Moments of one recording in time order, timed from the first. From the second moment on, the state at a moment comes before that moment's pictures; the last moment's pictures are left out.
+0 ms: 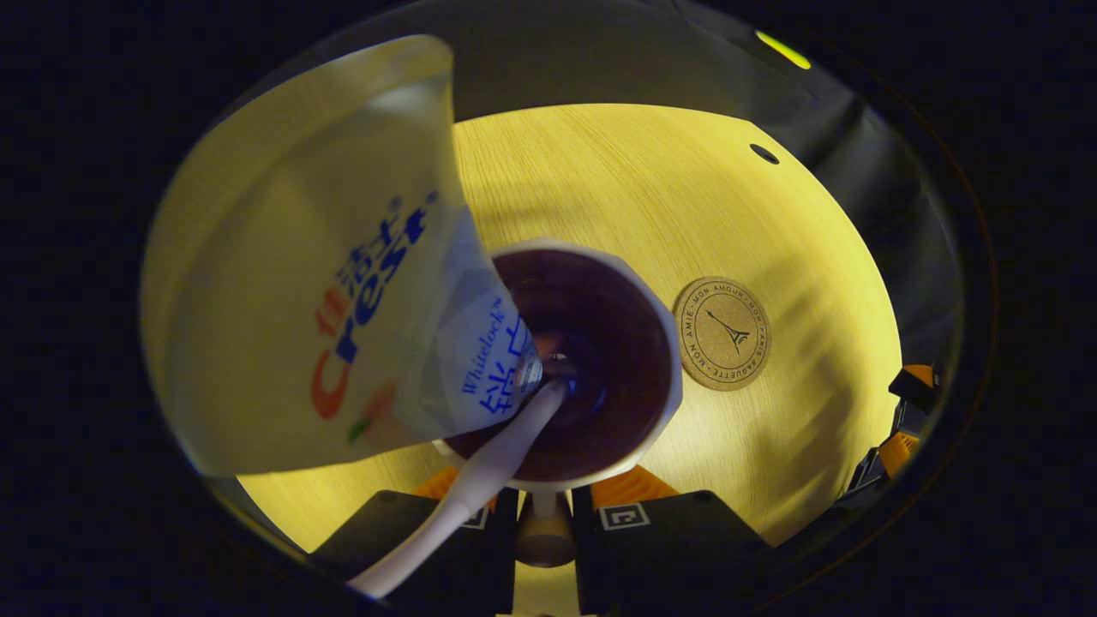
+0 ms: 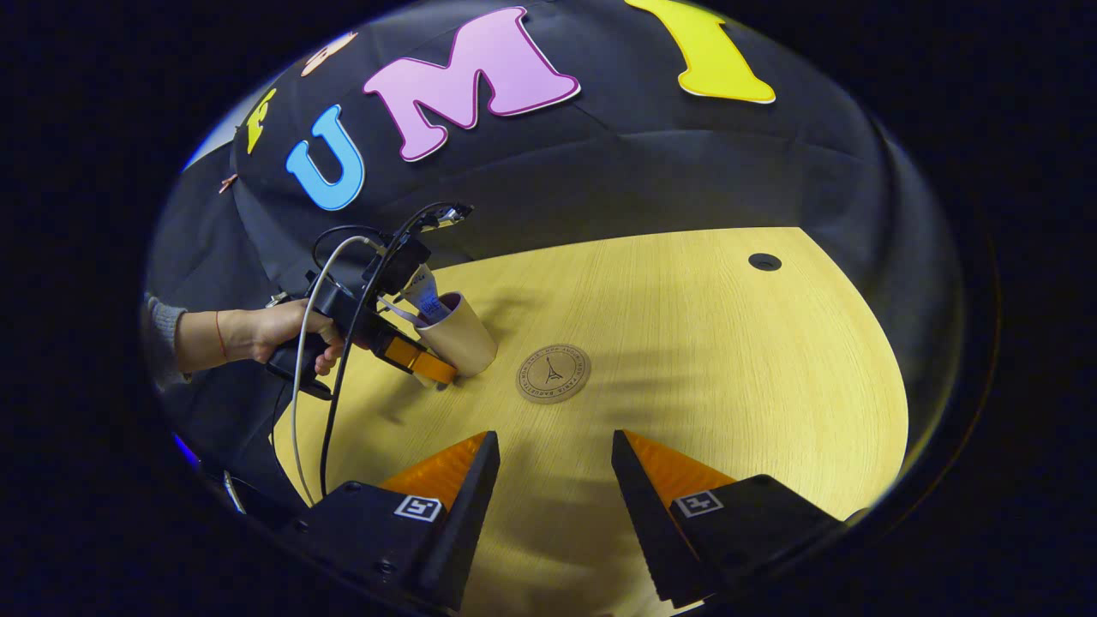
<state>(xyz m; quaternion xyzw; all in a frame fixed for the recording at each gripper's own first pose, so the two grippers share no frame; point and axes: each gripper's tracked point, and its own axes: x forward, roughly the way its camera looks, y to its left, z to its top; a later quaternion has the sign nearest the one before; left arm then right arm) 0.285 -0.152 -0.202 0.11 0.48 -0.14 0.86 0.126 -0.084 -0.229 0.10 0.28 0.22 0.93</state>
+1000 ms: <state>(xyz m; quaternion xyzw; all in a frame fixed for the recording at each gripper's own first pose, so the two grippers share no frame) 0.268 -0.240 -0.164 0.11 0.46 -0.17 0.86 0.108 -0.107 -0.217 0.11 0.27 0.19 0.94</state>
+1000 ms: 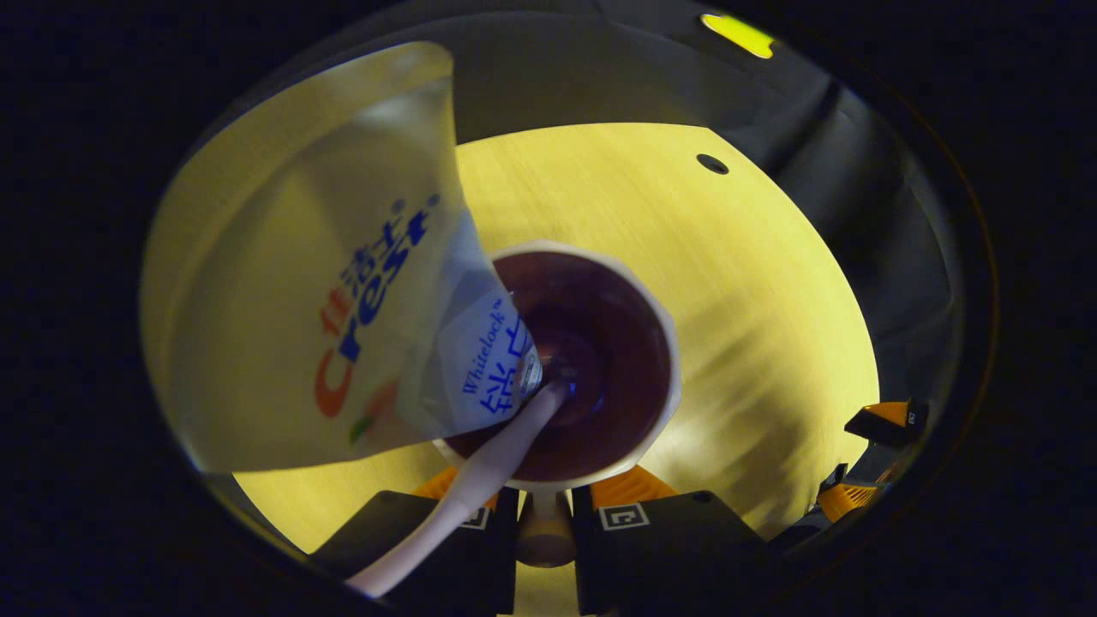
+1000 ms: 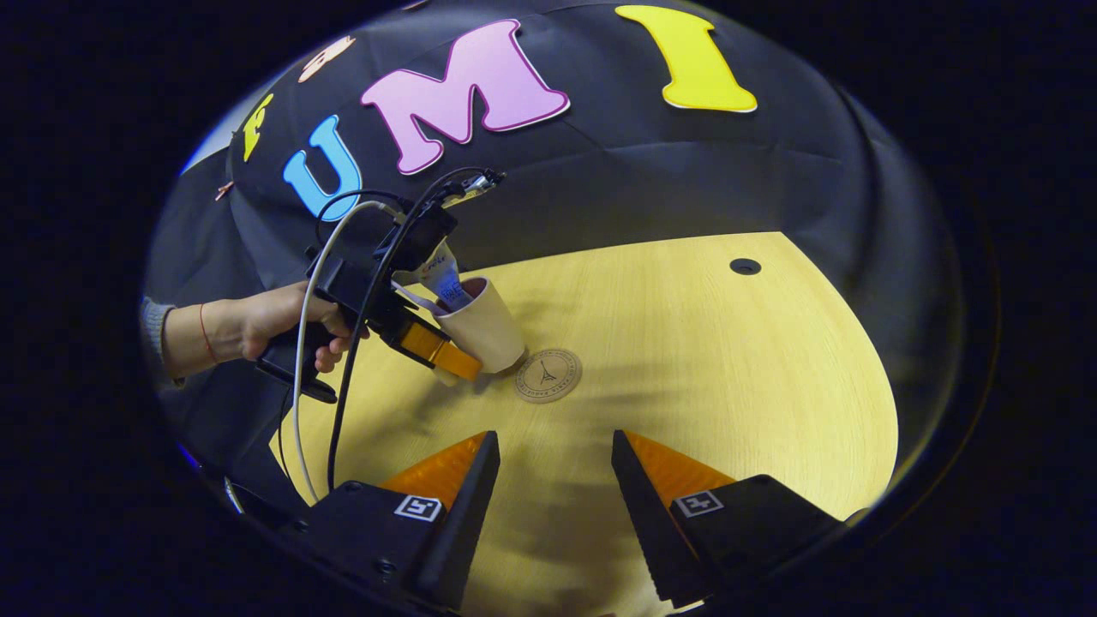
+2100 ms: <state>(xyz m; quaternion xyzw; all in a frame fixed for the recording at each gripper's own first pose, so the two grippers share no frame) 0.265 -0.288 -0.193 0.14 0.49 -0.18 0.84 0.098 -0.149 -0.224 0.13 0.27 0.14 0.94</state>
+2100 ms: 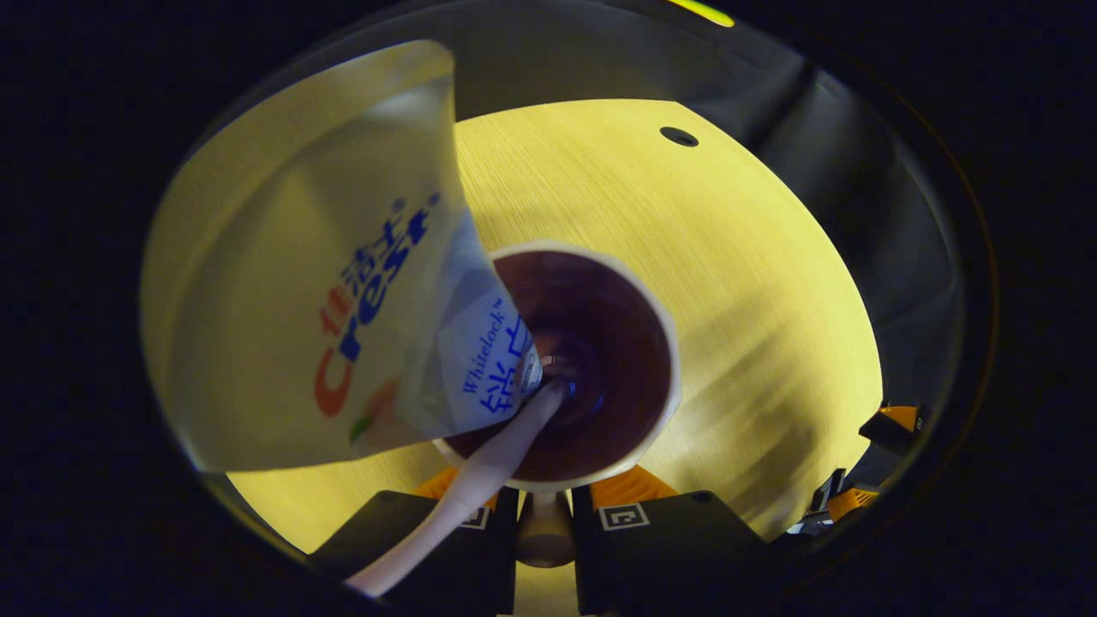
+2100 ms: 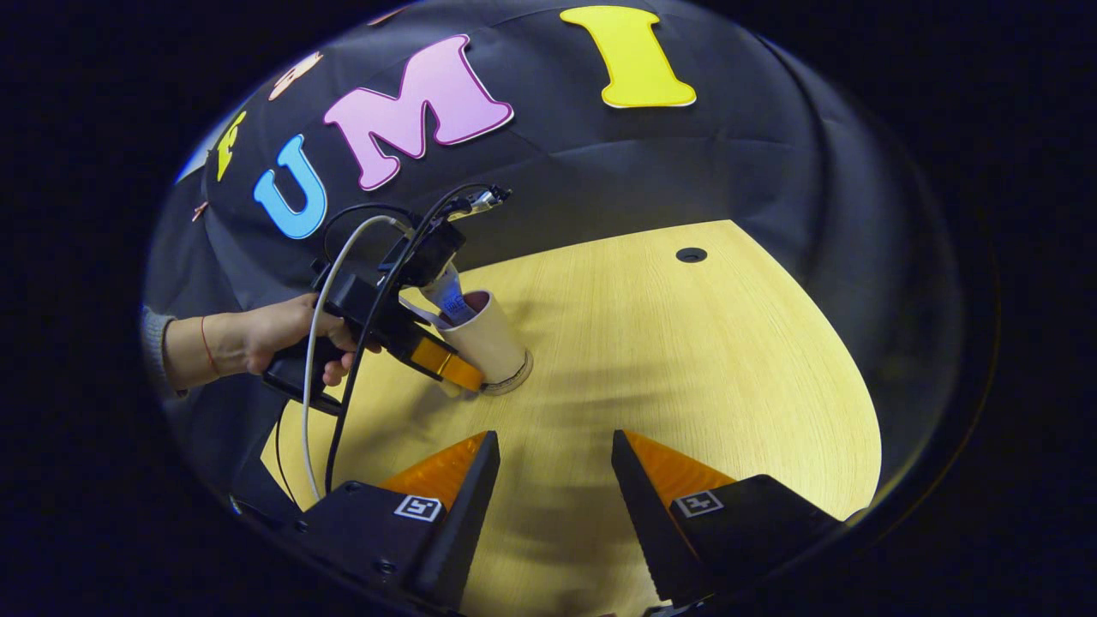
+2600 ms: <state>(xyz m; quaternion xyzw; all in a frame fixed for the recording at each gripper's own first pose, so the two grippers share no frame) 0.263 -0.288 -0.198 0.15 0.49 -0.18 0.84 0.096 -0.146 -0.225 0.13 0.28 0.14 0.94</state>
